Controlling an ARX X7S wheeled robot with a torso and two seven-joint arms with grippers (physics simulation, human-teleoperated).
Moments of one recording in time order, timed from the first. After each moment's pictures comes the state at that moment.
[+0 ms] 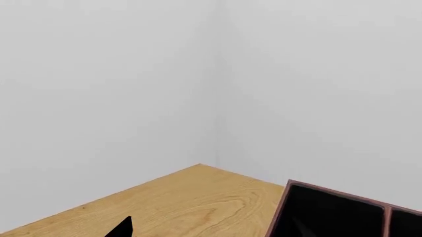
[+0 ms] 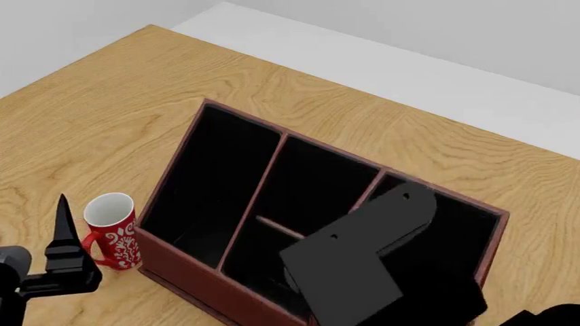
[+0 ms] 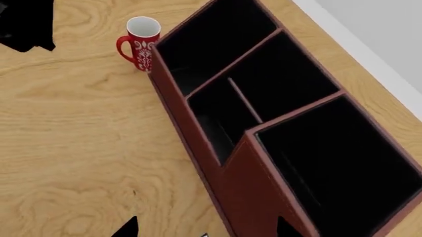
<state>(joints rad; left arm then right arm) -0.18 -0.27 0.11 0.38 -0.24 -0.30 -0.34 1.14 0.75 -0.69 -0.60 2.43 1.12 1.48</state>
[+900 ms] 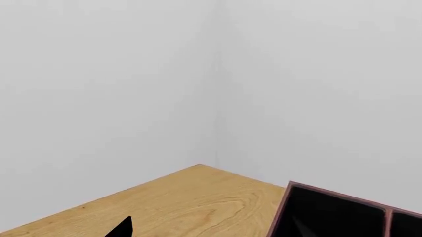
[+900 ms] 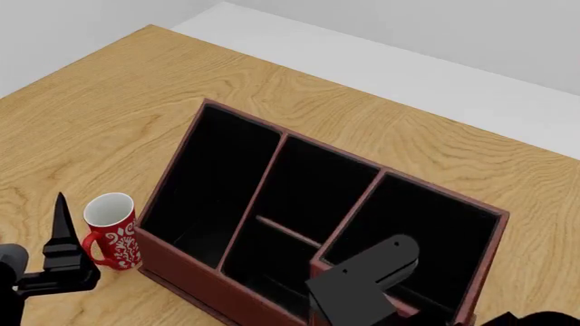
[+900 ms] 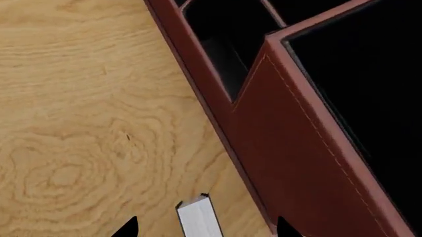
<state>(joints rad) -0.19 -0.28 0.12 0.38 -0.26 -0.29 -0.35 0.97 0.74 -0.74 -0.33 2.13 1.28 1.15</state>
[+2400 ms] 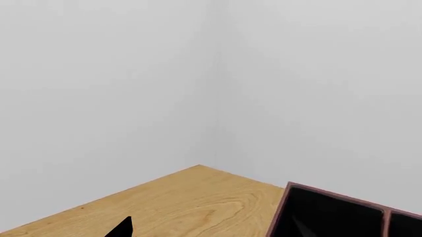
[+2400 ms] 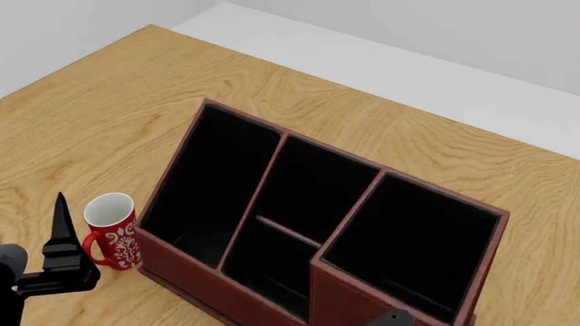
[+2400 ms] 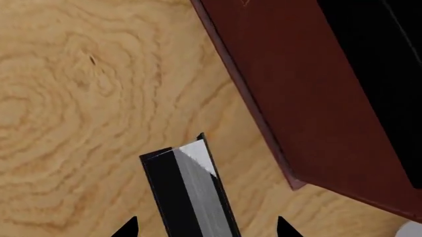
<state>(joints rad) -0.19 -0.30 0.13 0.38 -0.29 -0.29 -0.38 0.80 0.72 -0.83 -0.22 1.78 1.30 0.88</state>
